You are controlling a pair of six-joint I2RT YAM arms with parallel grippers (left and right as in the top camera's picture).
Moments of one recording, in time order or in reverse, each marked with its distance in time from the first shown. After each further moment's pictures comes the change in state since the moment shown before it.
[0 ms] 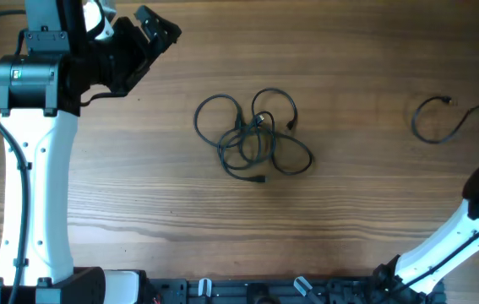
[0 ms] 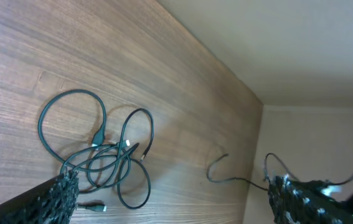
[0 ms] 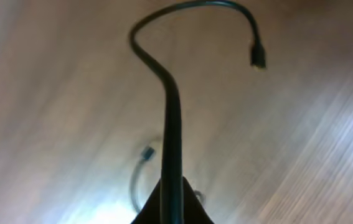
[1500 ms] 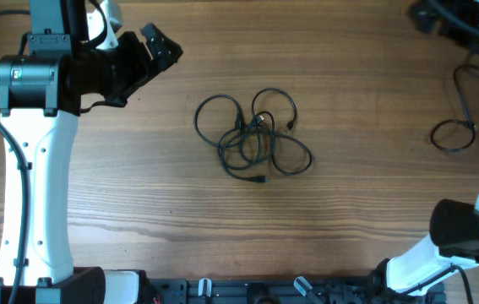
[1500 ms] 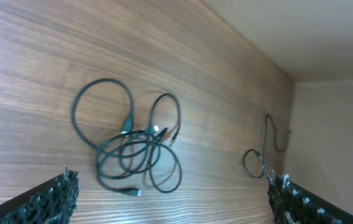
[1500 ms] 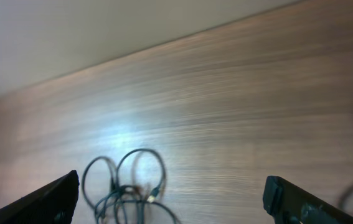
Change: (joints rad) left arm 0.000 0.000 0.000 -0.115 -0.040 0.172; right arm 0.388 -0.311 0.000 -0.055 -0.487 -0.386
